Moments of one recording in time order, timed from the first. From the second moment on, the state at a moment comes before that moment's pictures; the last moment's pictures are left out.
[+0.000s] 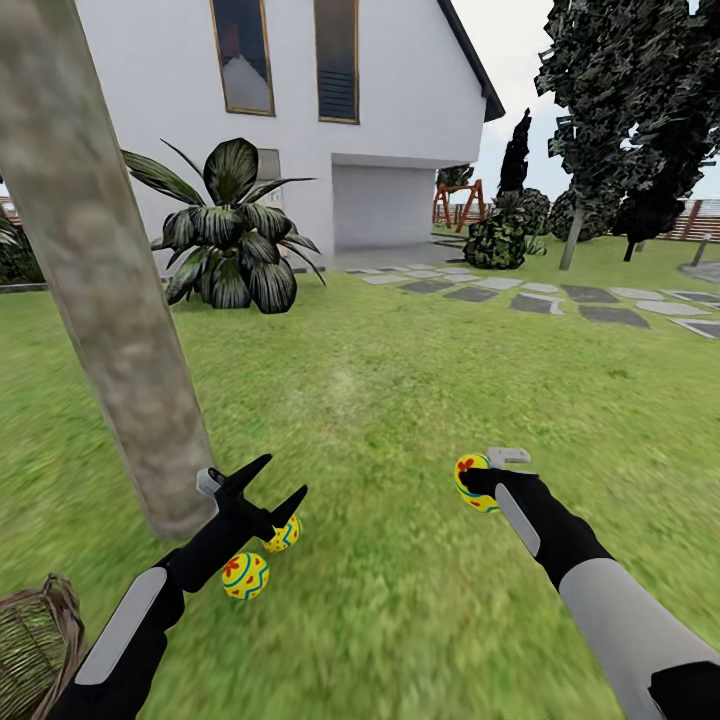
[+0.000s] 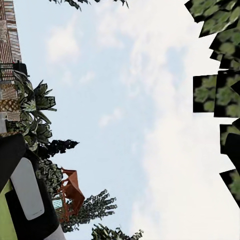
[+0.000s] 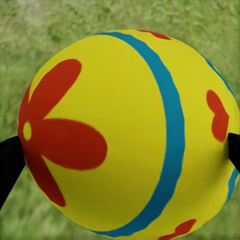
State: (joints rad) left arm -0.32 0.08 -0.01 -1.28 1.64 0.98 -0.54; right arm -0.80 -0.13 0.23 -0.75 -0.35 0.53 -0.19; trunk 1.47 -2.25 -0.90
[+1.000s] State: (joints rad) left arm -0.32 0.08 -0.01 -1.28 1.64 0.98 -0.54; right arm -0.80 -0.13 0.23 -0.75 -0.35 0.53 -0.19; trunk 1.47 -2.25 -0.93
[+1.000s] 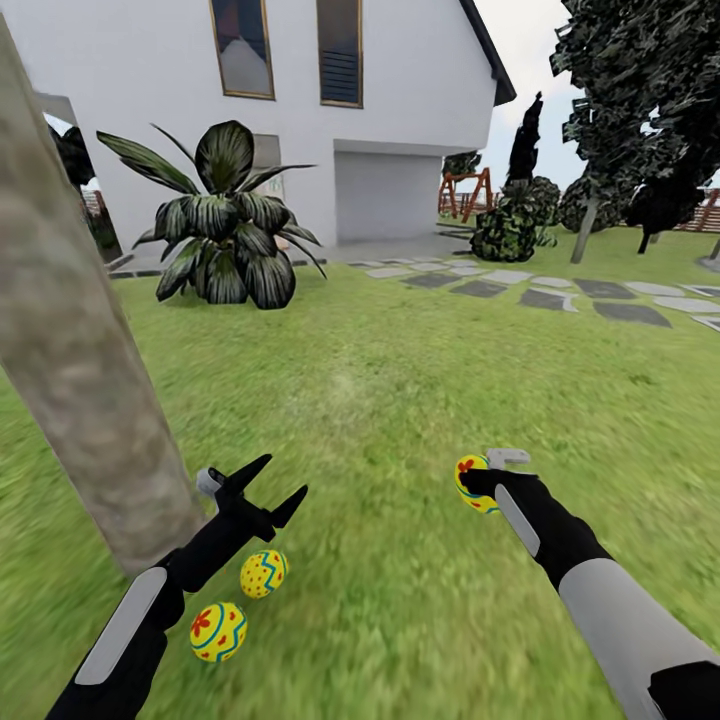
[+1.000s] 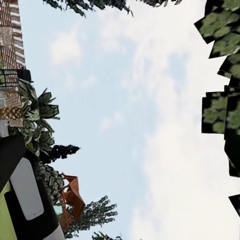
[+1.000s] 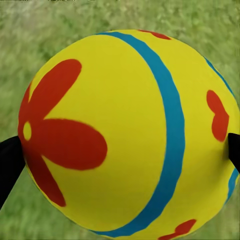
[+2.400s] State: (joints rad) left arm -0.32 0.08 -0.01 -1.28 1.64 0.97 -0.54; right arm -0.80 -0.11 0.29 -0.74 -0.35 0.52 -0.19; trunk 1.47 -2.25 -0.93
